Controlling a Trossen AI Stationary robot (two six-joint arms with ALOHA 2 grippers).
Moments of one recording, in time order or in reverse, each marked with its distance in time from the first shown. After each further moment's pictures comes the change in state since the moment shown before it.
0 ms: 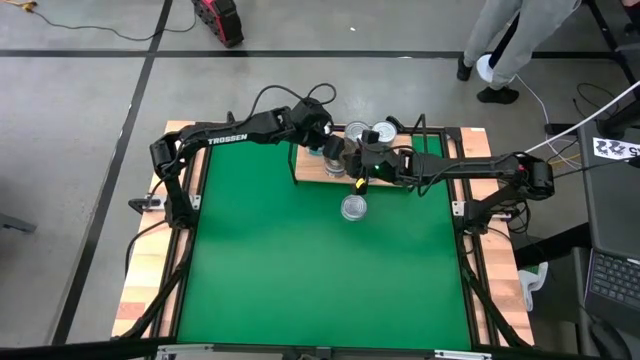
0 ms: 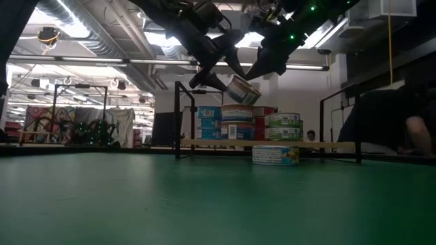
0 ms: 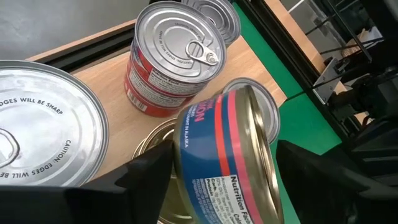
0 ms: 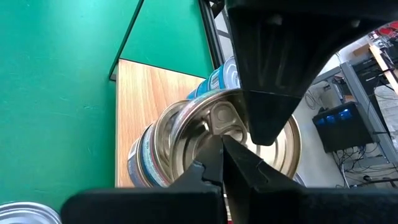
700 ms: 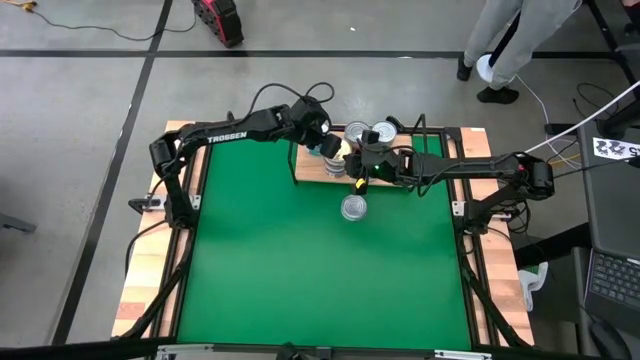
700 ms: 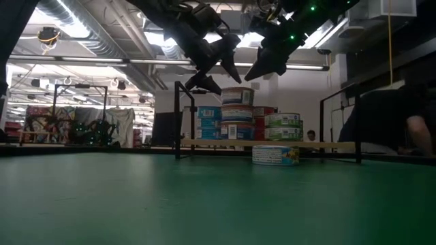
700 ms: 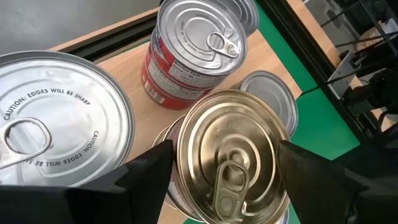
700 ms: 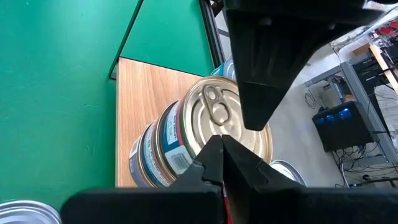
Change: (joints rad) left arm 0.024 0.000 0.000 -0.049 0.005 0.018; right arm 0.000 0.000 0.000 -0.004 0.003 0.000
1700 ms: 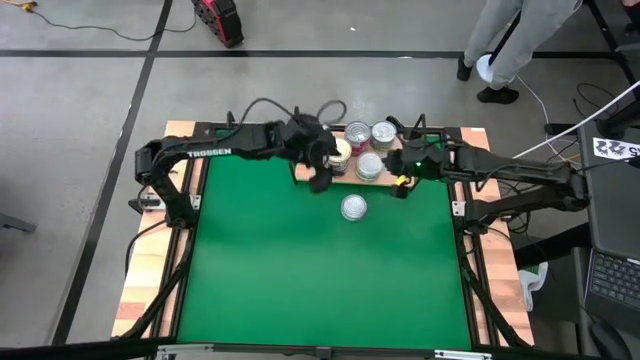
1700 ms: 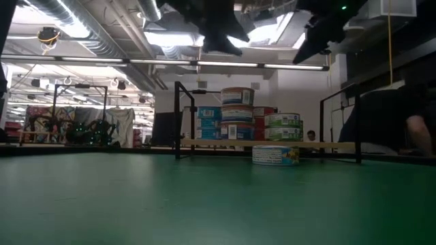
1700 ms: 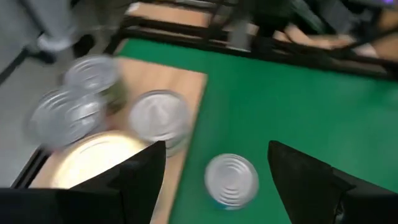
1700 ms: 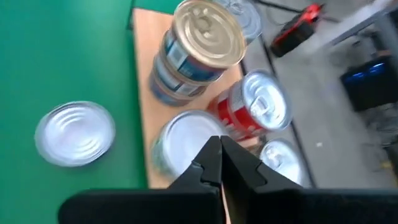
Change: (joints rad) left arm -0.192 -0.135 0.000 0.006 -0.001 0.559; right arm 0.001 -0.337 0.000 -0.499 -0.041 0.169
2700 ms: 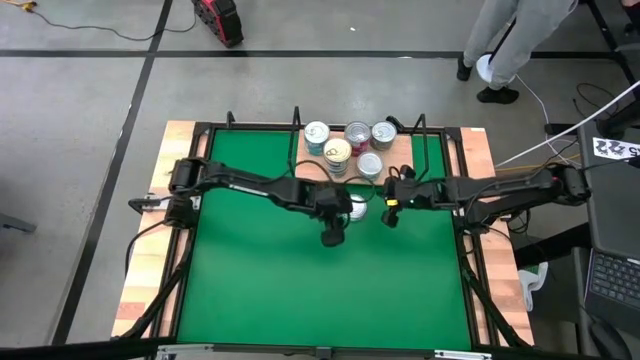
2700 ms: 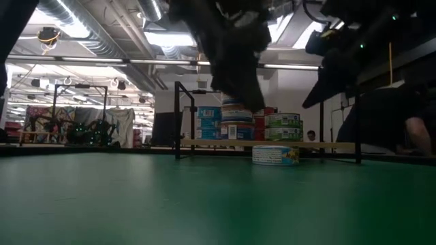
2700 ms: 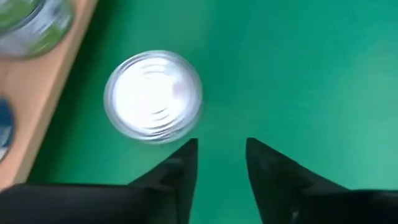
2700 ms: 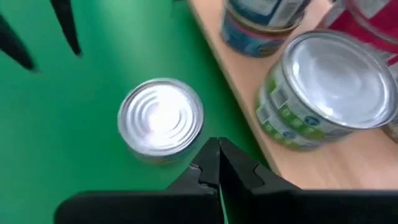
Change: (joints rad) left arm -0.292 0.286 0.000 -0.058 -0.196 -0.169; right arm 0.167 -0.022 -0.414 0.335 -0.038 0.495
